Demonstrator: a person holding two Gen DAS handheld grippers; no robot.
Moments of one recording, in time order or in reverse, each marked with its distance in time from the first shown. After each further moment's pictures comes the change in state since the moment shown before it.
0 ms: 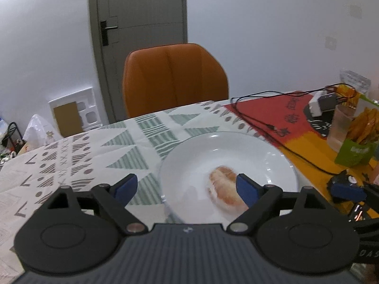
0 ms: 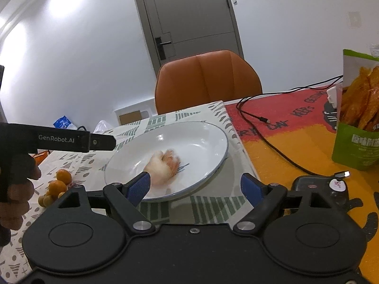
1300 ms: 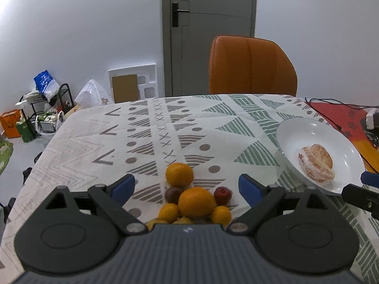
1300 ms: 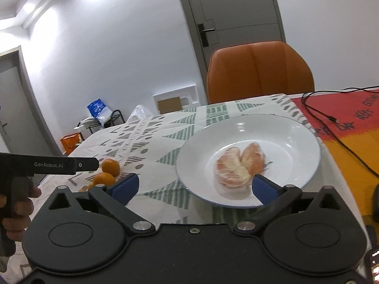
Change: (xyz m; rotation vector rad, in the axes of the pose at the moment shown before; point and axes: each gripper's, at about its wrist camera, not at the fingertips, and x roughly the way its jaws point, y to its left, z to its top) left arm -0.046 0.125 -0.058 -0.200 0.040 0.206; right arm 0.030 0.082 0.003 -0.069 0.066 0.176
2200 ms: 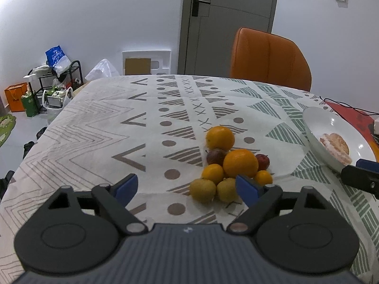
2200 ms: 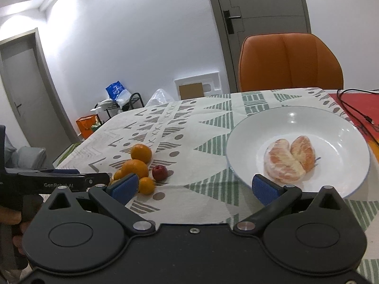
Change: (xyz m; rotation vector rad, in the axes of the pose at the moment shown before) left arm 0.002 0.053 -0.040 -0.102 0.043 0.000; right arm 0.028 0.047 -0.002 -0.063 0.074 0.078
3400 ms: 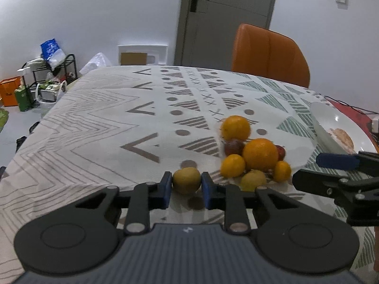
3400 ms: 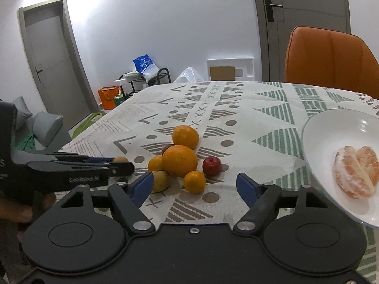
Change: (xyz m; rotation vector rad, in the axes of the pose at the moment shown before) left arm 0.014 0.030 -0.007 -0.016 0.015 -0.041; right arm 0.051 0.059 0.000 -0.136 0.102 0.100
